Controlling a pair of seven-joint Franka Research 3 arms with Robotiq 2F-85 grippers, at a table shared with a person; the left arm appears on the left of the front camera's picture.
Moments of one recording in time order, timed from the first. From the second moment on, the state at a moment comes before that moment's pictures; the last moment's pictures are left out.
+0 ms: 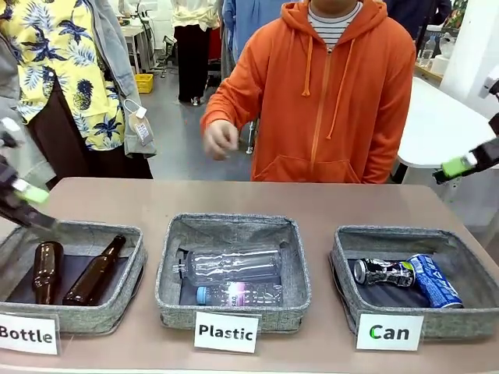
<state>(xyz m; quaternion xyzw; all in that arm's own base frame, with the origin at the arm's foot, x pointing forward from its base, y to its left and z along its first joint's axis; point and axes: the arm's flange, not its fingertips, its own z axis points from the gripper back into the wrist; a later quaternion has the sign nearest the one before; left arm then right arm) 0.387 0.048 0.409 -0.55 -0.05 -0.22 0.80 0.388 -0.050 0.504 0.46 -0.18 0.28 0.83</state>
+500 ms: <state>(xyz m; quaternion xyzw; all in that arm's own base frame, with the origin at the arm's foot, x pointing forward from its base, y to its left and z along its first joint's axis) 0.394 0.027 0.401 -0.53 -0.08 -0.21 0.82 0.396 -0.053 0.479 0.60 -0.08 0.14 0.79</state>
